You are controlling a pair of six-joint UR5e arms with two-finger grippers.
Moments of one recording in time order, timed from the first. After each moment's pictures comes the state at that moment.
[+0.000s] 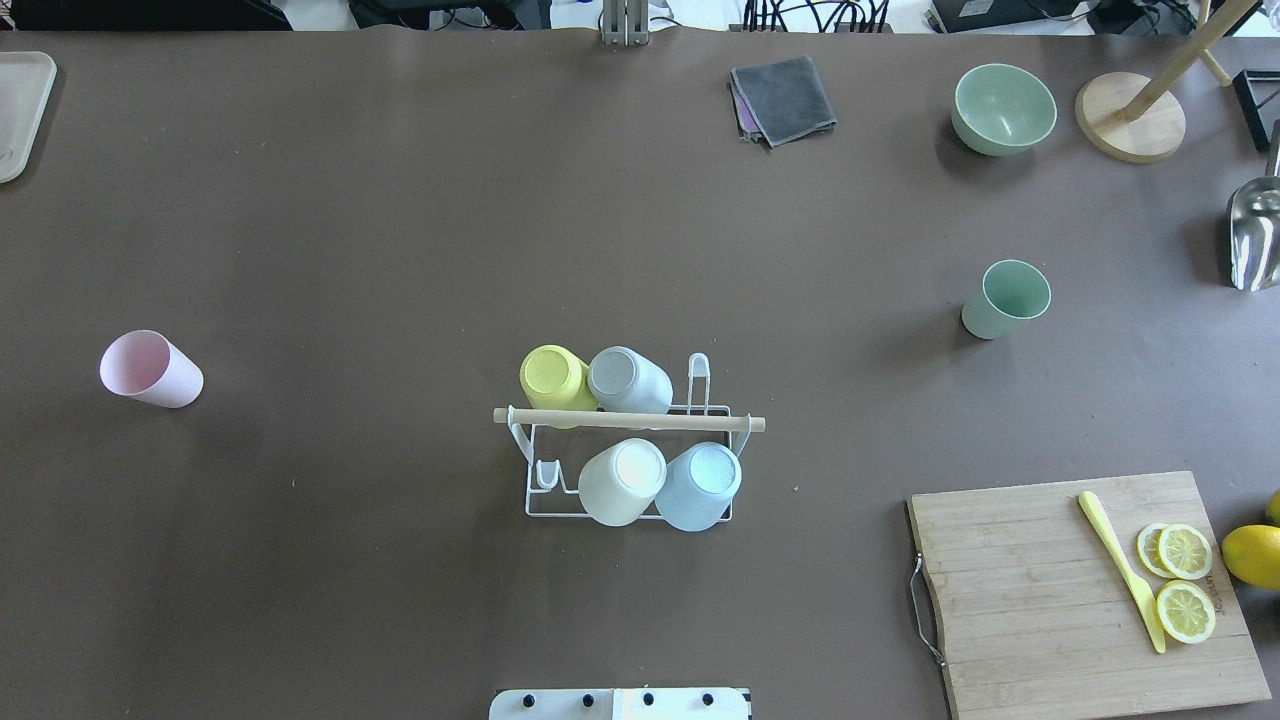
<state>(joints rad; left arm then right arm) -1.55 -1.54 -1.60 -1.60 -2.36 -0.16 1.58 -1.71 1.85 -1.69 2.34 -0.05</state>
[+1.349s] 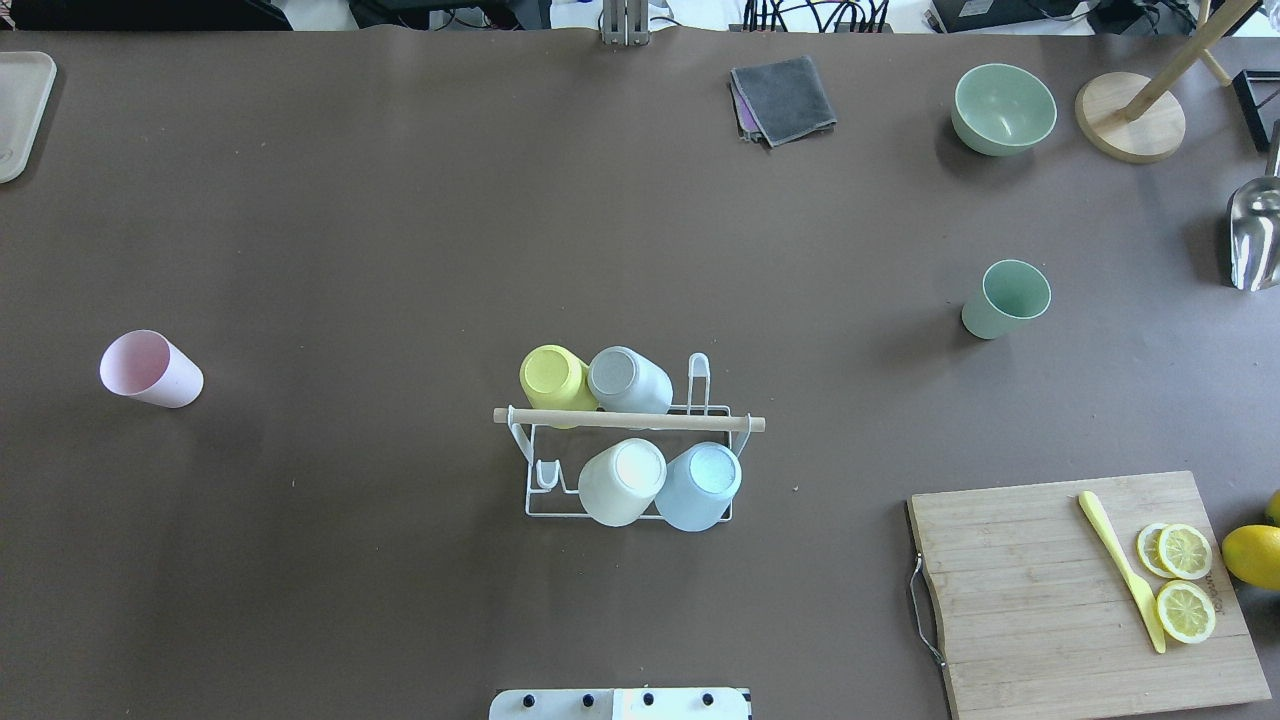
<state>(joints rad) -1.55 -1.54 -1.60 -1.60 -2.36 -0.16 1.51 -1.70 1.90 -1.69 2.35 -0.05</state>
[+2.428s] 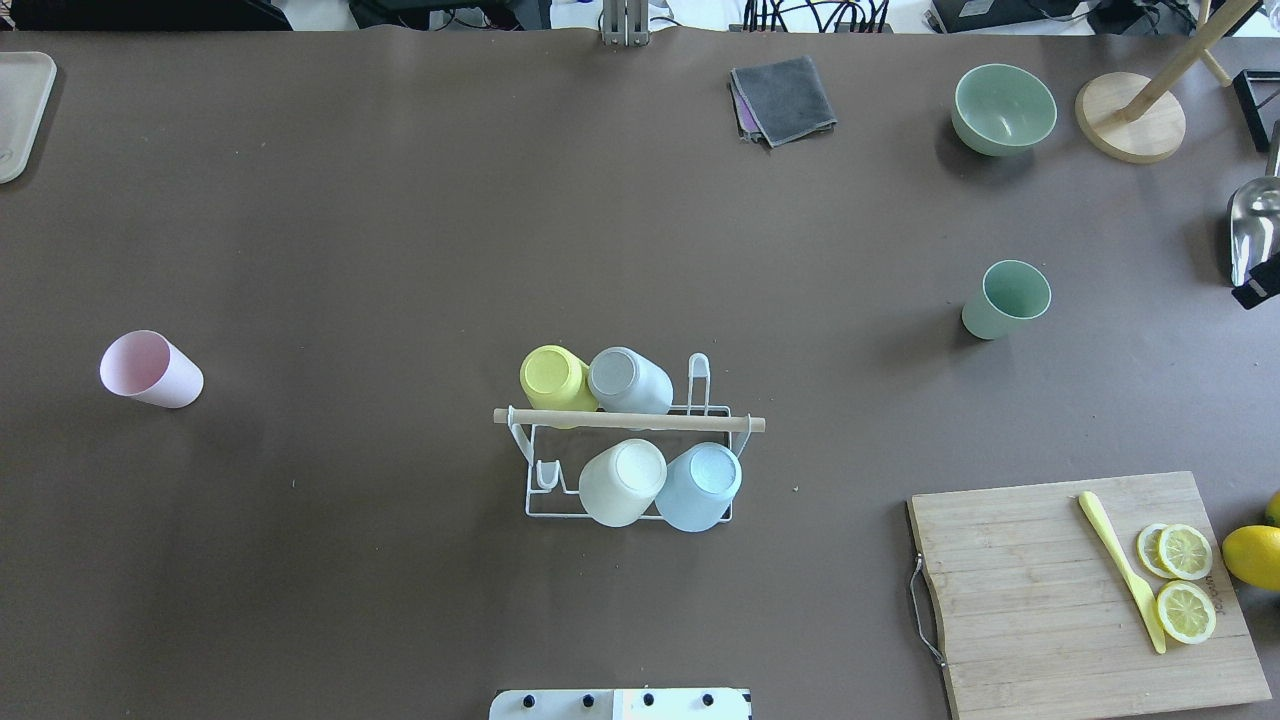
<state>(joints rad) -1.55 -1.56 -1.58 -1.60 -2.35 -0.16 1.29 -1.50 2.02 -1.92 2.32 -0.06</state>
